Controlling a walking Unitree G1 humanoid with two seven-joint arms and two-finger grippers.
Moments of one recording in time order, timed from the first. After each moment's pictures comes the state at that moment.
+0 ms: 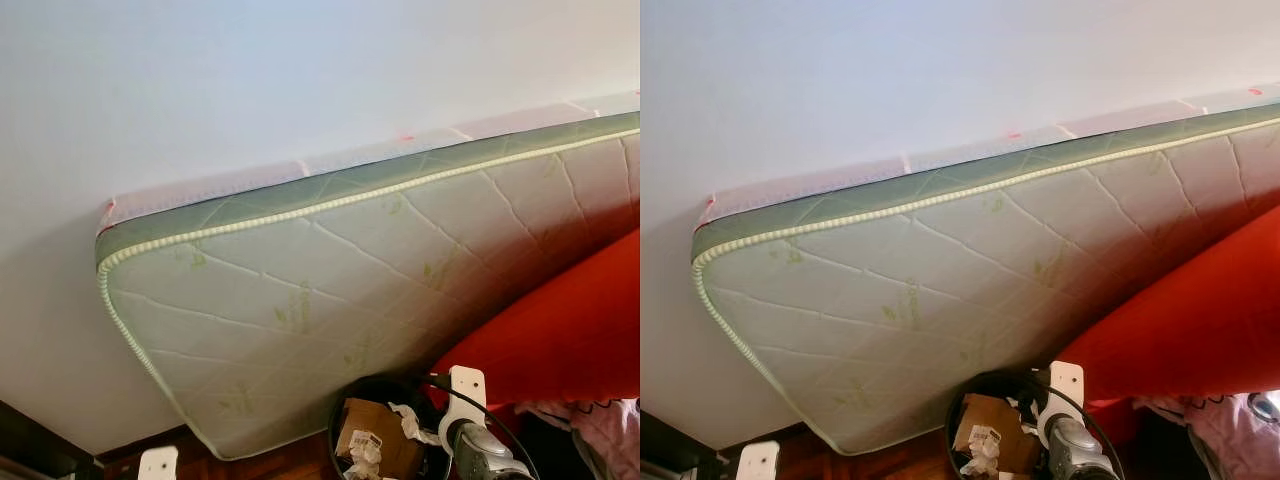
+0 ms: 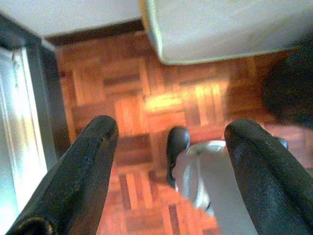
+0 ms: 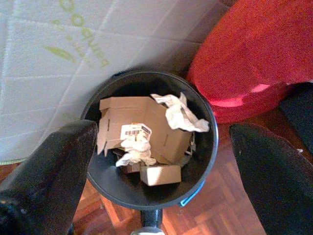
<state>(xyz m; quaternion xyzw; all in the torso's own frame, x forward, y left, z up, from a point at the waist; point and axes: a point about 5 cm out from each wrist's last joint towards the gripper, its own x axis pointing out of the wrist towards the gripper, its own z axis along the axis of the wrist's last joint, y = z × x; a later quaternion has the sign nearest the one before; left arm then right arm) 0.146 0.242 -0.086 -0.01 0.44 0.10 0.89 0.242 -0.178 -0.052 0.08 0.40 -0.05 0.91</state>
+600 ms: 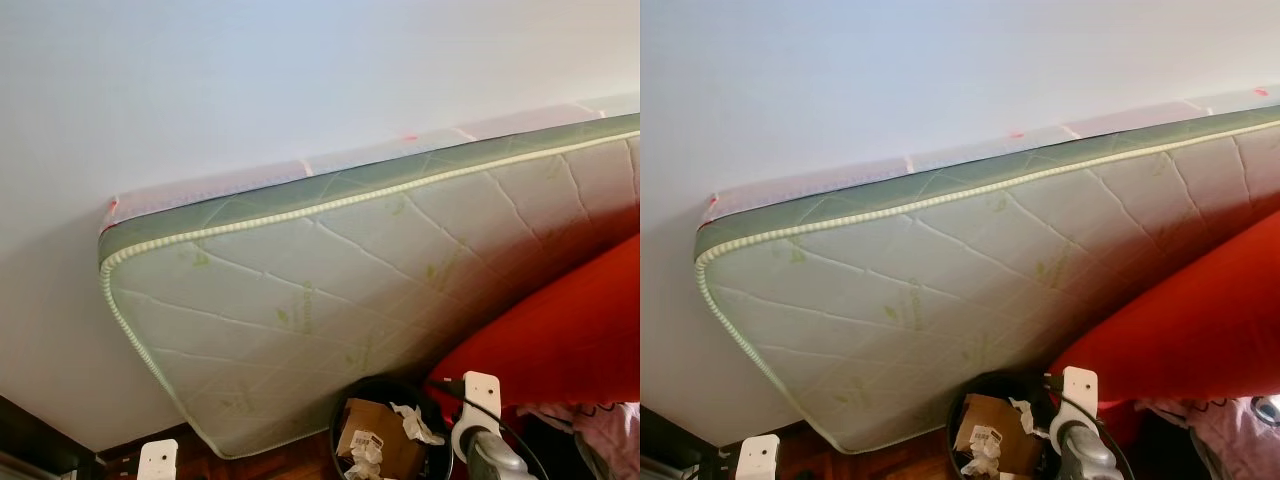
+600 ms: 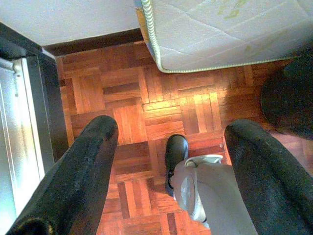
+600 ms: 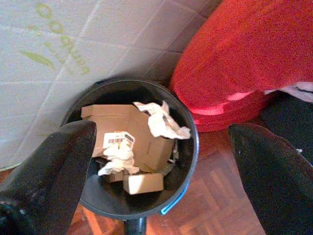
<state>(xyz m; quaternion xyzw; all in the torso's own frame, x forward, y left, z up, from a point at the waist) 0.165 0.241 -0.080 -0.01 0.43 0.10 0.90 0.232 -0.198 -0.055 0.06 0.38 -0.07 0.92</state>
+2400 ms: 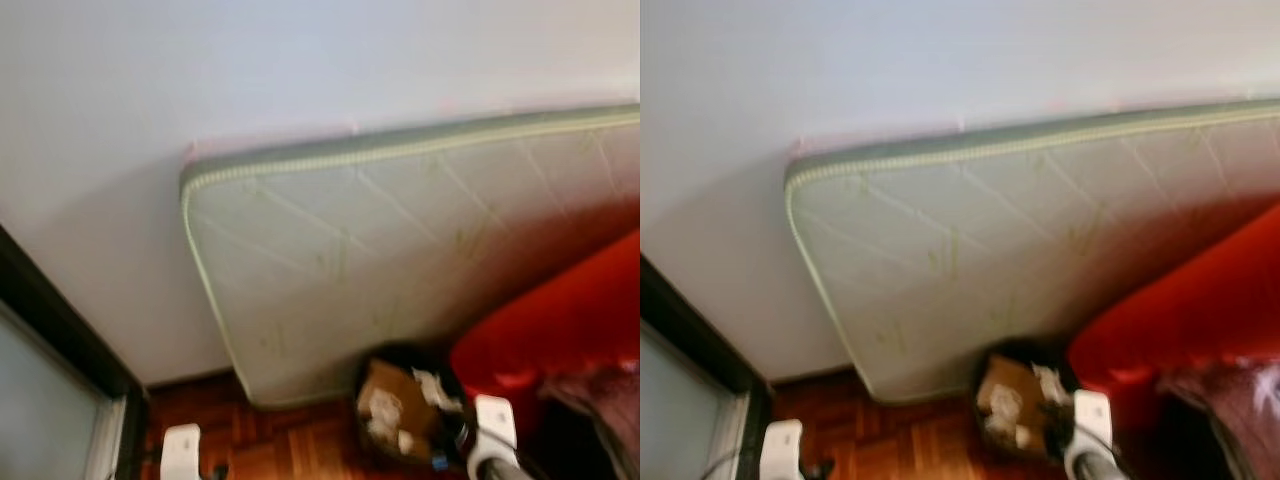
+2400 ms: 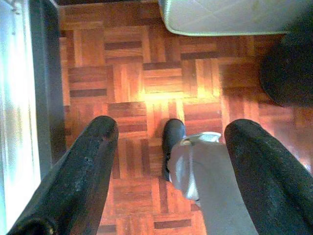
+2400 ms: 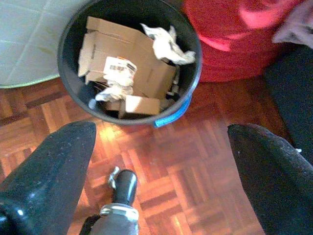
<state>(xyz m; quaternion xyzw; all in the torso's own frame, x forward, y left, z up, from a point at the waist) 0.183 0.215 -0.078 -0.03 0.42 0.08 0.90 0.205 -0.211 -0.069 0.04 0.43 -0.07 0.90</state>
